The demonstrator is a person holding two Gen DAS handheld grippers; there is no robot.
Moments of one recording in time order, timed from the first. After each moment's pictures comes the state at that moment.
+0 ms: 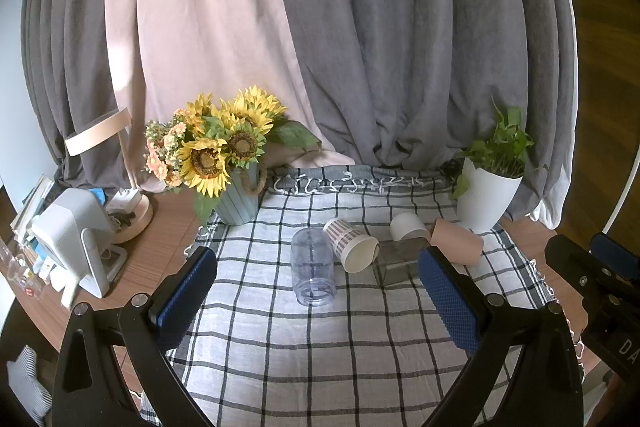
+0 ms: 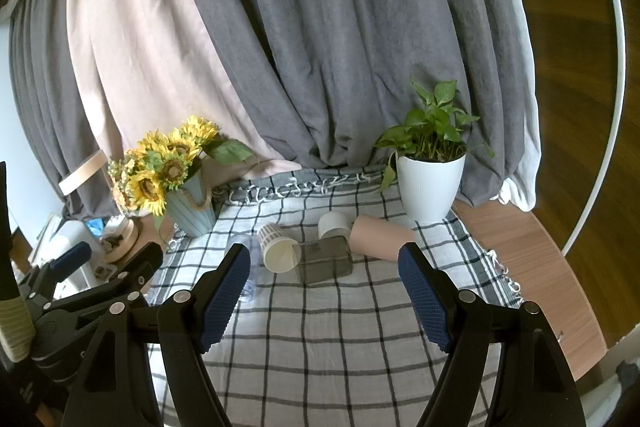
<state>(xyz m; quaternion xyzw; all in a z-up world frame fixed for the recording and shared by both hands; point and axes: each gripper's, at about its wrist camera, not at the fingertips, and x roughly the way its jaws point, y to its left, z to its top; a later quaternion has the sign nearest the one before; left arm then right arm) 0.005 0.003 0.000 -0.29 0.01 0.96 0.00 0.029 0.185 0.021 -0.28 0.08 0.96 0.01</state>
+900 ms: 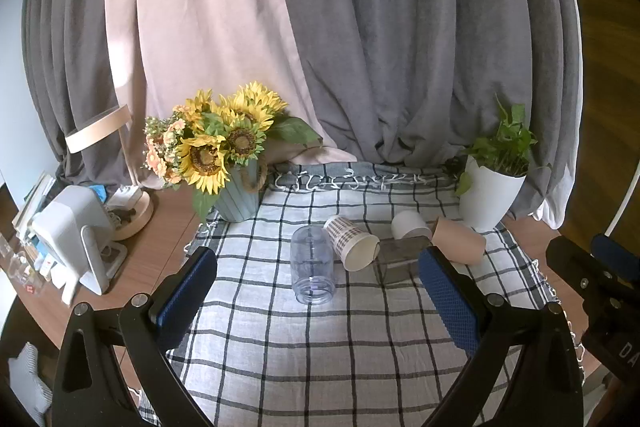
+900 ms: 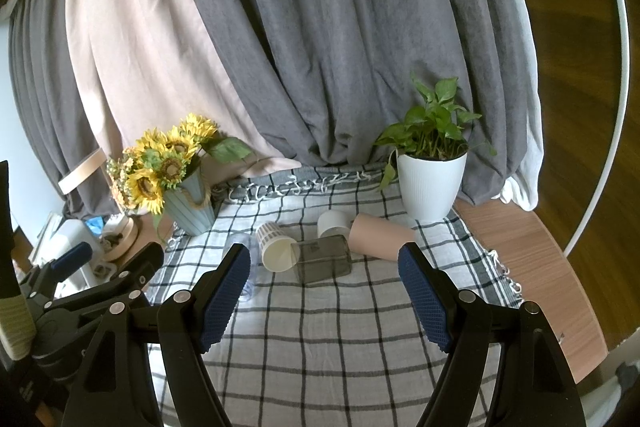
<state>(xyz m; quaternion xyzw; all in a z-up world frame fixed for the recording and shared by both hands) 0.001 0.007 -0.005 -0.29 0.01 0.96 -0.01 0.027 0.188 0.015 -0.28 0.08 0.96 0.00</state>
